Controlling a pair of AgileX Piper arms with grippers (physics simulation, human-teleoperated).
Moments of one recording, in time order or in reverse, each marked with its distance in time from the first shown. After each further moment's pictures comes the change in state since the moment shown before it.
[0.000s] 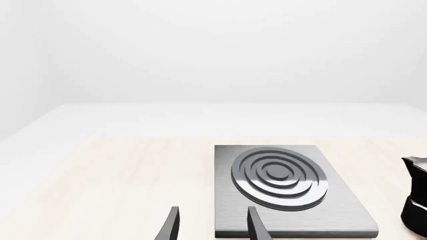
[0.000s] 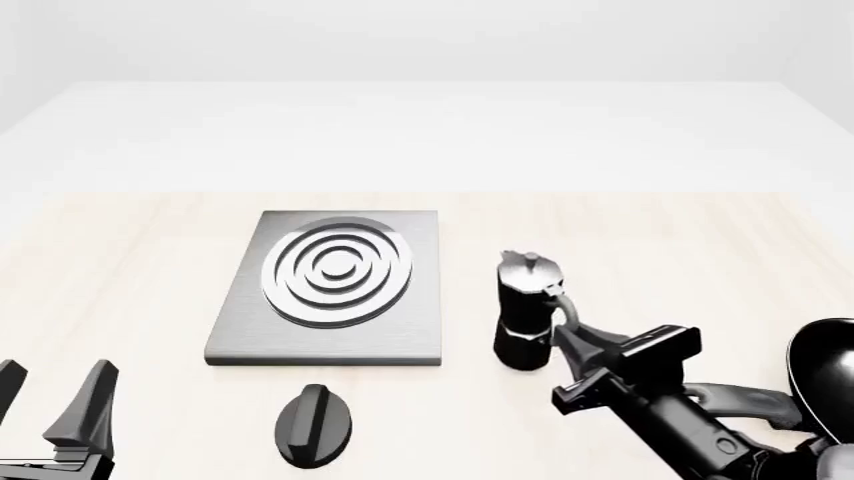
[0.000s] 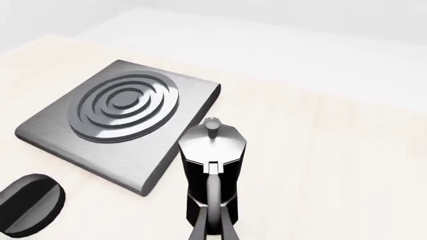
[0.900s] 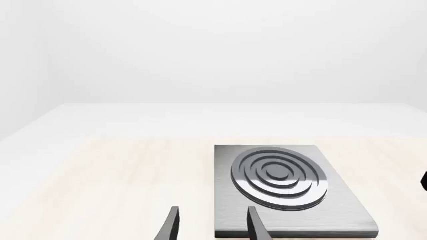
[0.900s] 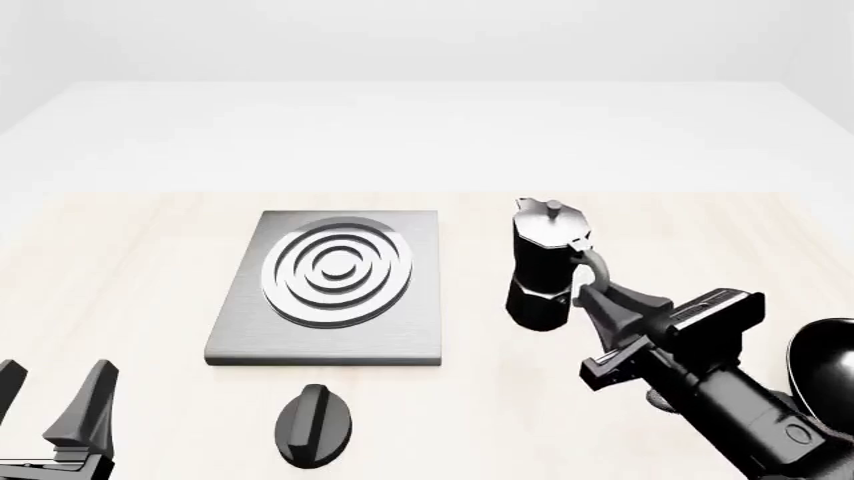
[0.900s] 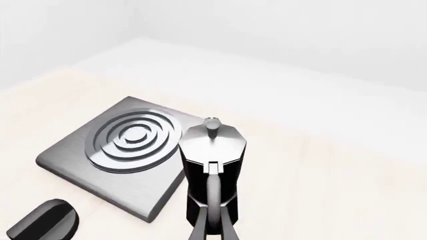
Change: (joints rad) left arm 0.000 0.000 0.000 0.000 0.000; right arm -0.001 -0.434 -0.082 0.401 -0.054
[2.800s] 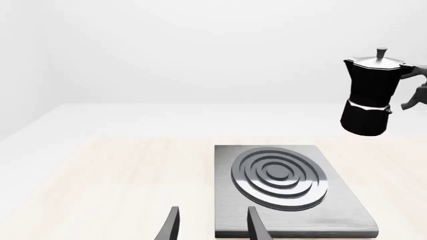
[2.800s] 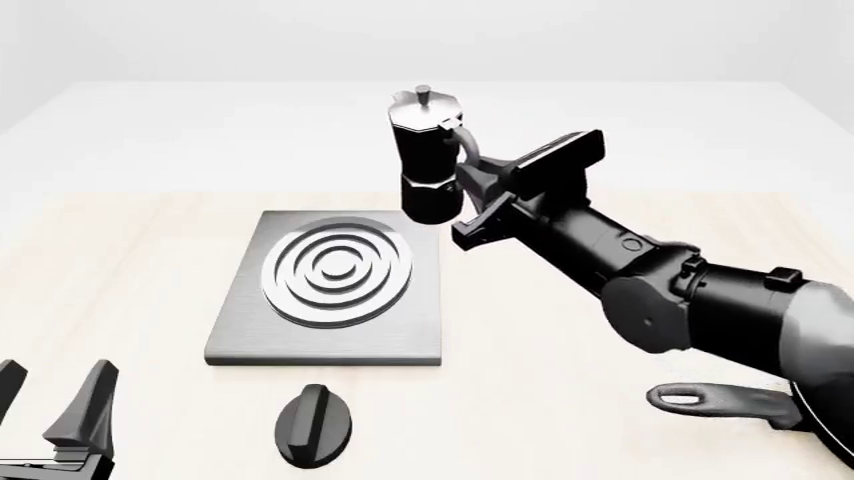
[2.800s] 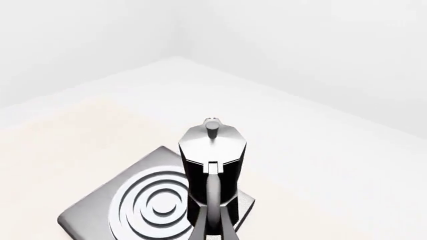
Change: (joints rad) left arm 0.000 0.000 0.000 0.000 0.000; right arm 0.159 0.398 -0.632 0.174 -0.067
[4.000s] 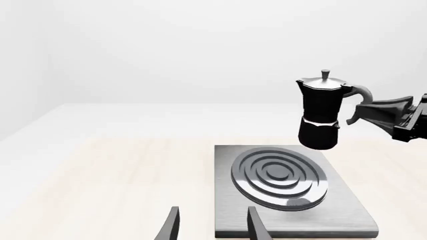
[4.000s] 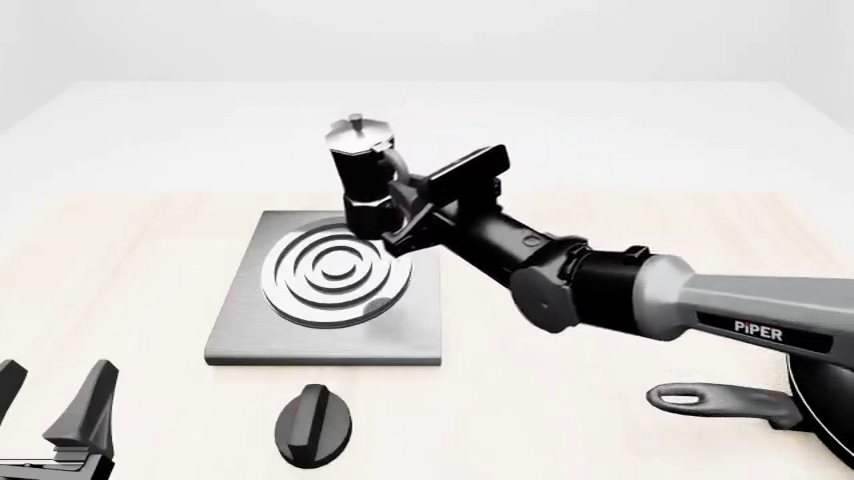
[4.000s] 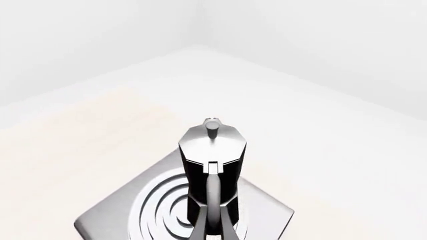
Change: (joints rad) left arm 0.000 0.000 0.000 0.000 0.000; right arm 0.084 0.269 -0.188 -0.029 0.032
